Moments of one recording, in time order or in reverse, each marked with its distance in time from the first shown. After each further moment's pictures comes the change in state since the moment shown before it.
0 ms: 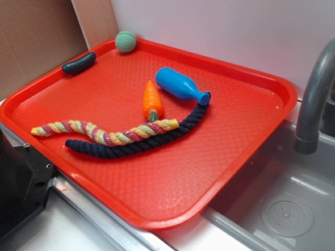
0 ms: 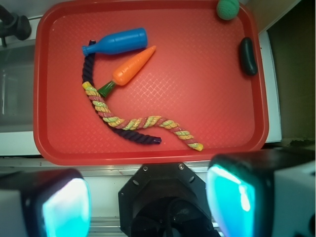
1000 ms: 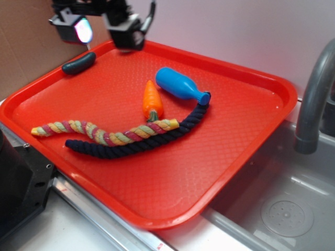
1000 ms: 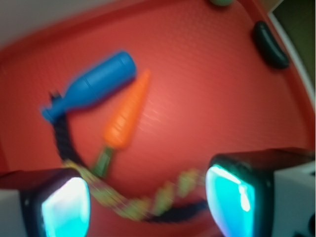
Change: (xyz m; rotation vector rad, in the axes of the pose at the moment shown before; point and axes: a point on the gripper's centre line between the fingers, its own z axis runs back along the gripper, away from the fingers) arm 0.083 -0.025 -0.107 0.034 -0.072 0.407
